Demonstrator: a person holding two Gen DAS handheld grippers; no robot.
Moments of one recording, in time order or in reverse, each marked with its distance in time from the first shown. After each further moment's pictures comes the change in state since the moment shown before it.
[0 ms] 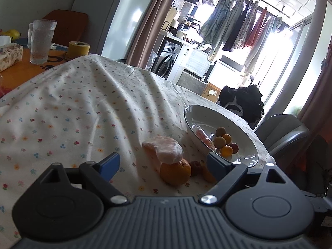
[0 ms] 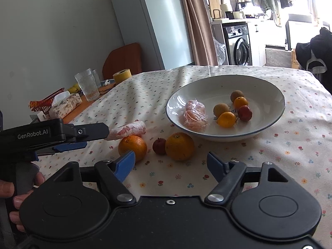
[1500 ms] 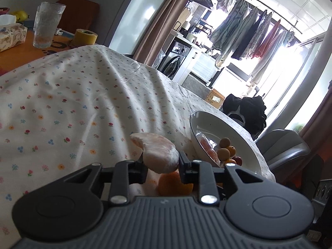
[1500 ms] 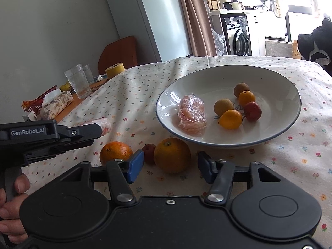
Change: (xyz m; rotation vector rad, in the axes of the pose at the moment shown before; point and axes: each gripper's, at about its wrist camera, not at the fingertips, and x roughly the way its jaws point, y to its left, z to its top) left arm 0.020 0.007 0.006 -0.113 -0.012 0.006; right arm 0.040 -0.012 0.007 0.024 0.041 -0.003
